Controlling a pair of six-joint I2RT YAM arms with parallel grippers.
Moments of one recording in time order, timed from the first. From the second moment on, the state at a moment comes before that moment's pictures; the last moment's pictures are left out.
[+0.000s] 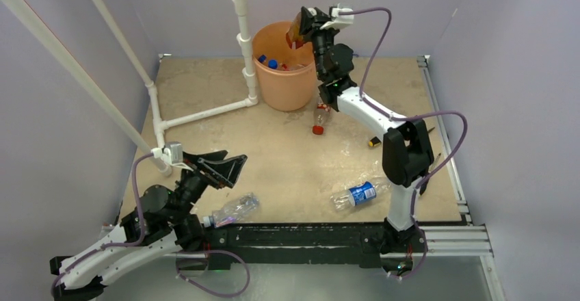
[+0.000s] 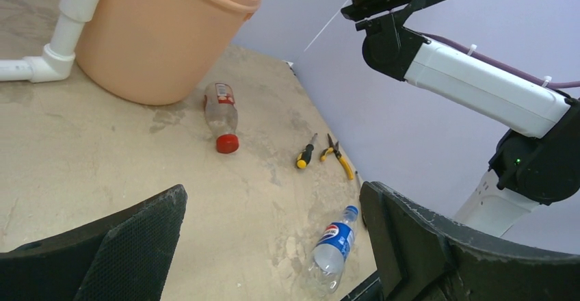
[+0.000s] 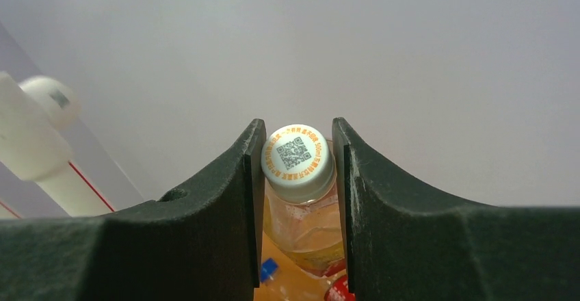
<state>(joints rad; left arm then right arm) -1.07 0.13 0.47 -0.18 -0.54 -0.60 0.54 1.91 1.61 0.88 0.36 0.12</state>
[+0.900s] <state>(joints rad) -1.07 0.09 0.47 -0.27 -0.61 -0.64 0.54 2.11 1.73 0.75 0.14 0.25</state>
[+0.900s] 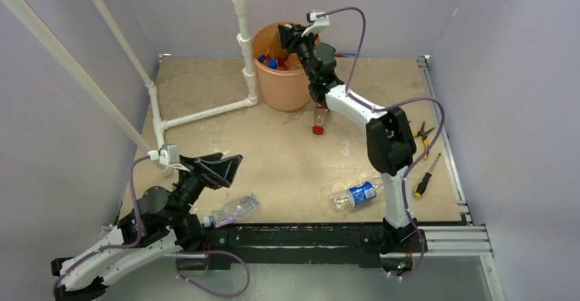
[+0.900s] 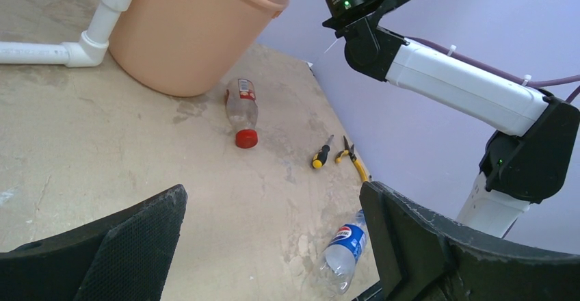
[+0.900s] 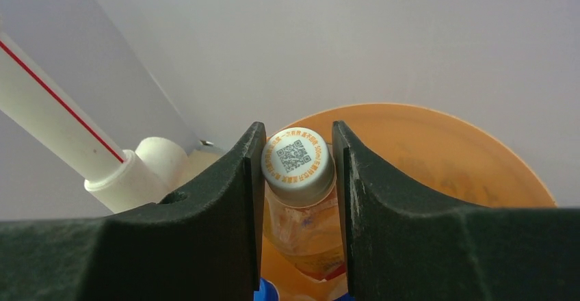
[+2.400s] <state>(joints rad) -1.07 0.16 0.46 -0.25 -0.60 -0.68 0.54 1.95 1.74 0.61 0.27 0.06</state>
